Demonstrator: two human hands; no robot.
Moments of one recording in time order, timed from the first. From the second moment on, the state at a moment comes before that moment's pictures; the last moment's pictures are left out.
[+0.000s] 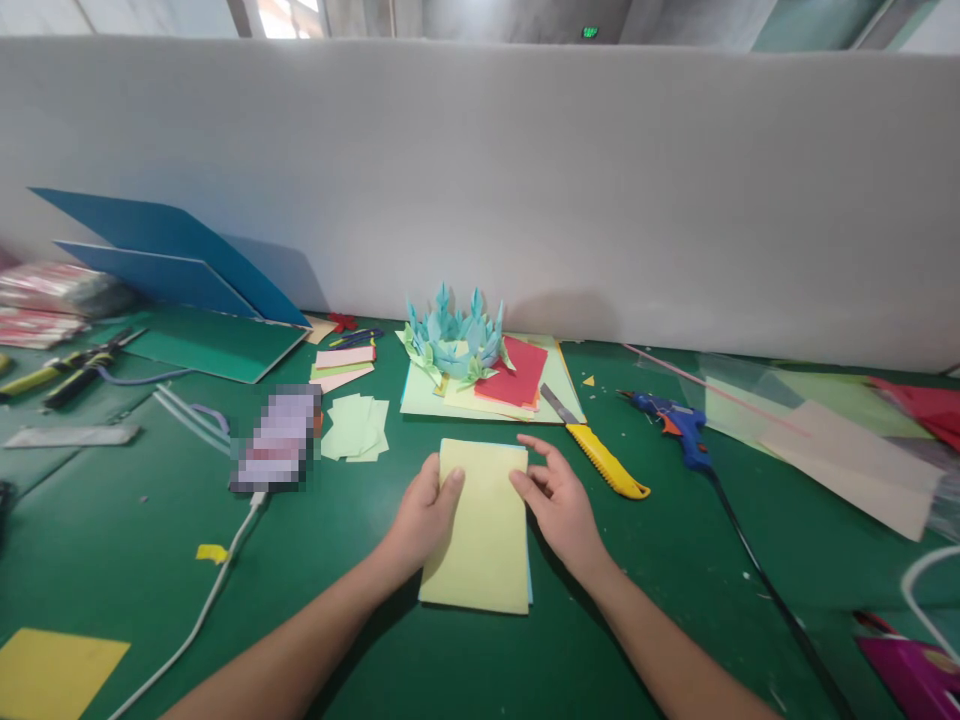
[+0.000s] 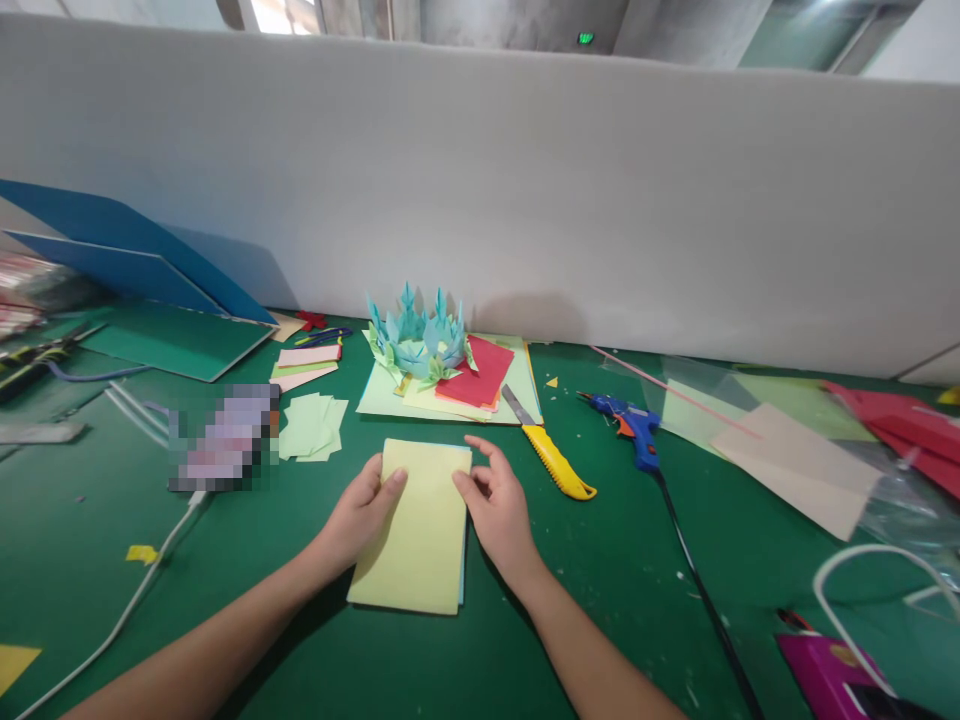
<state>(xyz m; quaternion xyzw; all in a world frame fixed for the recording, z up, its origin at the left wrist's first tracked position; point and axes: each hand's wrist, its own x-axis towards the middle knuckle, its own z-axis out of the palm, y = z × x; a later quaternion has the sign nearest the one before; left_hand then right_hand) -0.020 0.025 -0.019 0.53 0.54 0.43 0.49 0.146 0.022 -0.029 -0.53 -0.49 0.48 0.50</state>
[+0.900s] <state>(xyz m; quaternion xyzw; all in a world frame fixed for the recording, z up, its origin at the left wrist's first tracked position) -0.035 0.034 -0.014 0.68 0.56 0.37 0.29 0.159 0.026 -0.029 -0.55 -0.62 0.24 0.51</state>
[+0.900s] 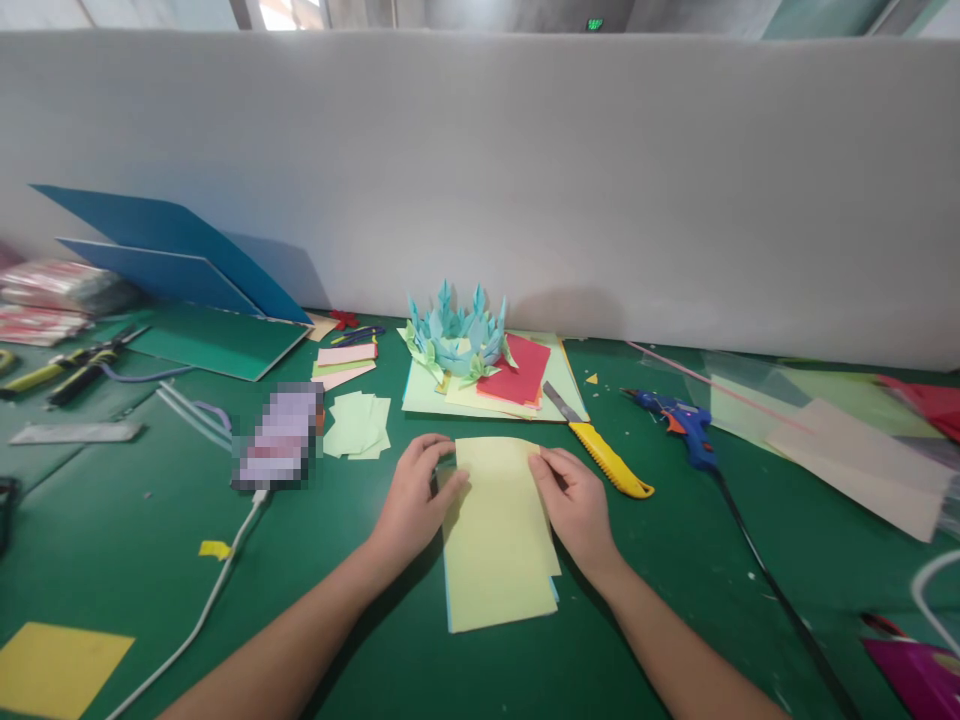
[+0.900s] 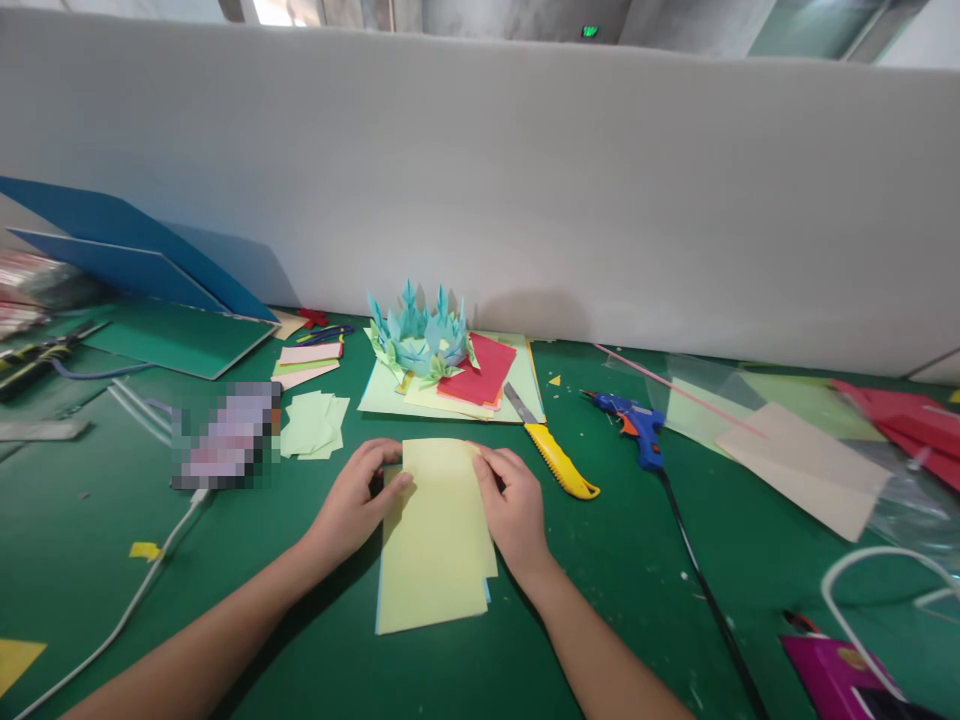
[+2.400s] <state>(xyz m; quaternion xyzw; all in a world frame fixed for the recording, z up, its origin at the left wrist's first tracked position) -0.023 0.029 -0.005 0.45 0.45 0.50 0.59 0.141 0.032 0.001 -0.46 -0.54 0.61 0.36</state>
